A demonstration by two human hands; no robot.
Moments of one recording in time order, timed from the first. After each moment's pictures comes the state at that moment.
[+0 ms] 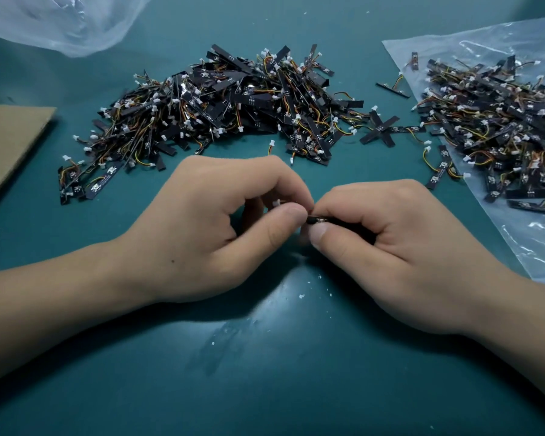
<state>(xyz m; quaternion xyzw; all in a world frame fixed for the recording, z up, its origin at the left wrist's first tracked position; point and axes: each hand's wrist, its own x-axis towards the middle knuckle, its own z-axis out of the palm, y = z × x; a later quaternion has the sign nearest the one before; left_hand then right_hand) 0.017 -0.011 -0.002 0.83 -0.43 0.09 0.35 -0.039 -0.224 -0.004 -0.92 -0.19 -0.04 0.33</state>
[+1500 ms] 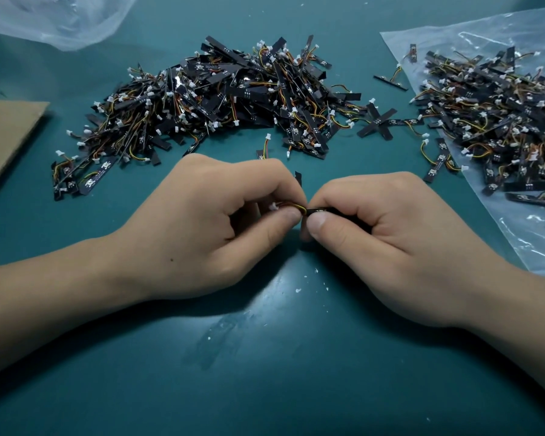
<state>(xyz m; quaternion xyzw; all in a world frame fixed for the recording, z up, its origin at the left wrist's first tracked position) 0.008 -0.014 -0.001 0.86 -0.37 0.03 0.35 -0.038 -0.226 -0.003 -0.93 -0.18 -0.03 0.33</state>
